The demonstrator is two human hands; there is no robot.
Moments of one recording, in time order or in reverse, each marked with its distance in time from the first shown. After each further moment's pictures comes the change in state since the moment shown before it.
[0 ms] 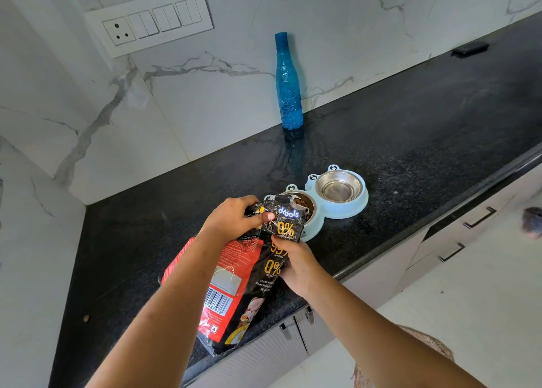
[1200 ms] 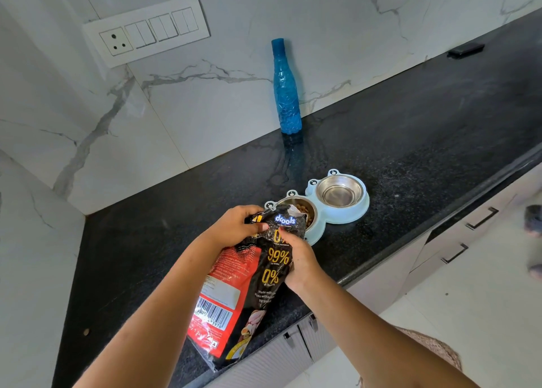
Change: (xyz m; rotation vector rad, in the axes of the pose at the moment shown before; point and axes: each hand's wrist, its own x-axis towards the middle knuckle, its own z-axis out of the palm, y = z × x) left_hand 0.002 0.002 -0.005 -0.309 -0.173 -0.023; right_hand 0.025 -0.001 0.005 0.111 0.161 0.015
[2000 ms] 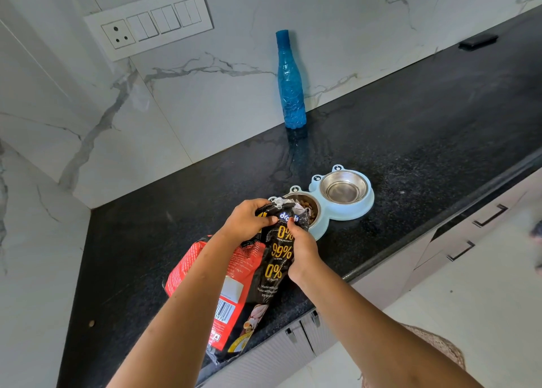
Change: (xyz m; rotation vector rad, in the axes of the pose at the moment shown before) left_hand 0.008 0.013 0.019 -0.159 0.141 -0.133; right_hand 0.018 -0.004 0.005 -0.075 0.154 -0.016
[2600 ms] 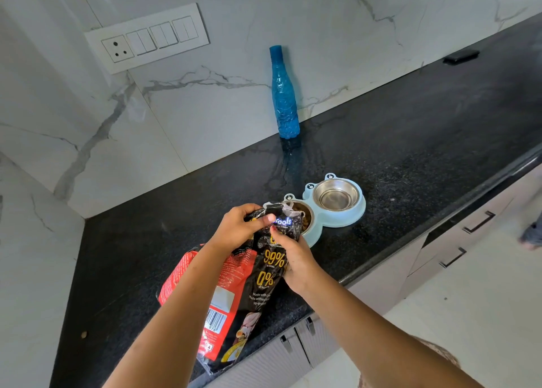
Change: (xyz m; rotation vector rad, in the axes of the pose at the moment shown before) left_hand -0.012 0.002 -0.003 -0.059 0.106 0.050; right_hand -0.030 -0.008 -0.008 -0.046 -0.314 -0.133
